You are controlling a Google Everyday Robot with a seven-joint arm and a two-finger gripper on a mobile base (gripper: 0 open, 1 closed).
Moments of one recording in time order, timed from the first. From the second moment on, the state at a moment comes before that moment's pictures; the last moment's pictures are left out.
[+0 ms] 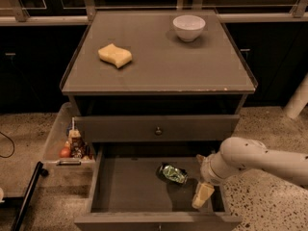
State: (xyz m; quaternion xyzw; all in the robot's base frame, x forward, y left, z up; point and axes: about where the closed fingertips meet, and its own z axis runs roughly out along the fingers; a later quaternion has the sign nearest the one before) arm 0.483 -0.183 0.483 -0.59 0.78 0.11 0.17
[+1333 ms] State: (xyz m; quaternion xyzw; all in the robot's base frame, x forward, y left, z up) arm 0.528 -0.188 0.422 -0.49 0.81 0.12 0.30
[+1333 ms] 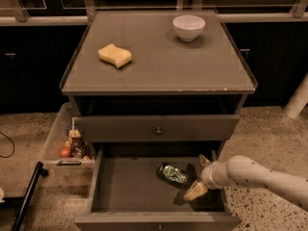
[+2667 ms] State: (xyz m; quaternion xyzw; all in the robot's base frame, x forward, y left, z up) arm 0.556 -0.145 0.382 -0.51 0.77 0.19 0.34
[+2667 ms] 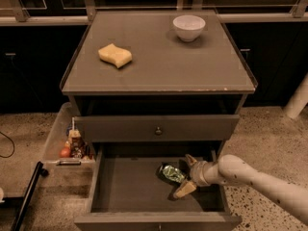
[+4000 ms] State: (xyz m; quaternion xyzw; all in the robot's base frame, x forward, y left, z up) arm 0.560 -0.135 0.368 -0.51 0.77 0.21 0.34
